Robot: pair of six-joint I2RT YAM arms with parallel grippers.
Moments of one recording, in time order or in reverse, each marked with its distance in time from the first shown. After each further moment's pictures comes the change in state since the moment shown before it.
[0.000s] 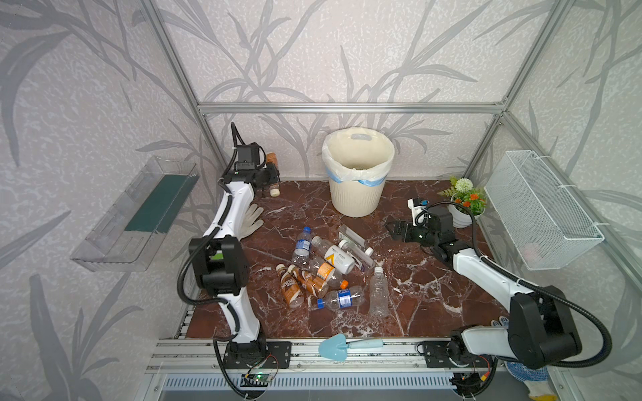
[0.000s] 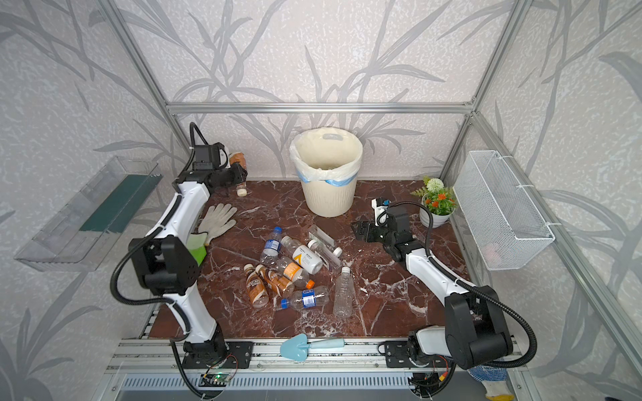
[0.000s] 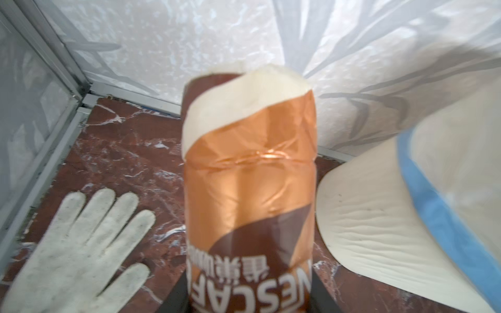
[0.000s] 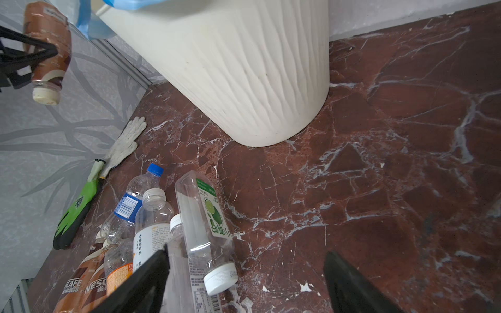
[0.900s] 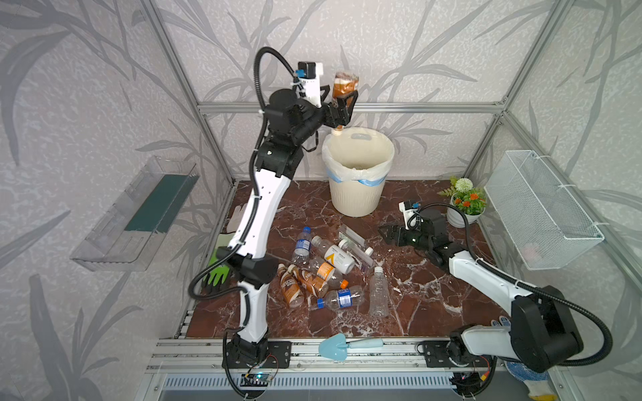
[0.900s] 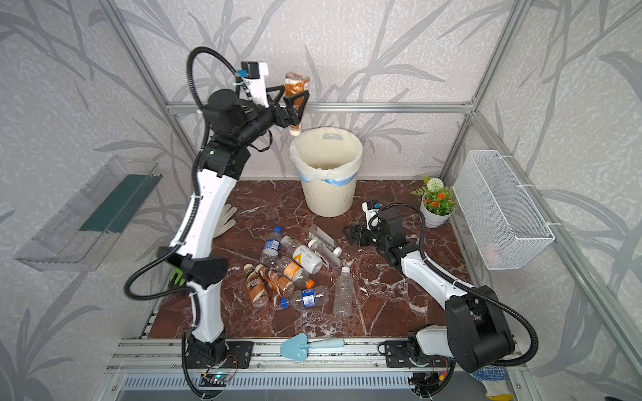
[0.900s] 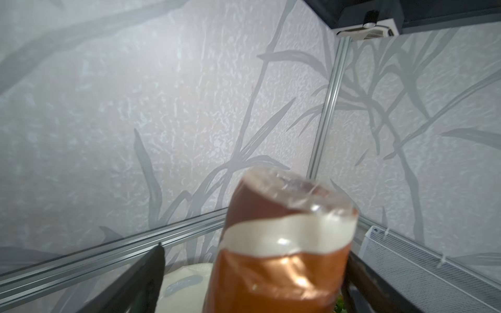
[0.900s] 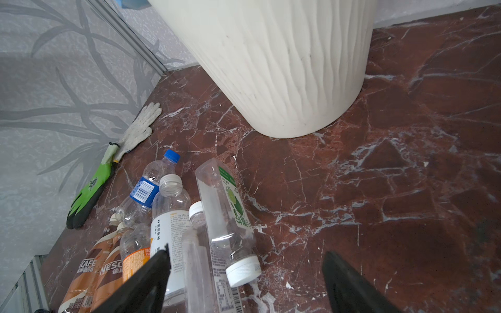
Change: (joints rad) left arm -0.403 0.423 1.189 0.070 0.153 0.059; right arm 0.090 -0.012 -0.031 0.021 0.021 0.009
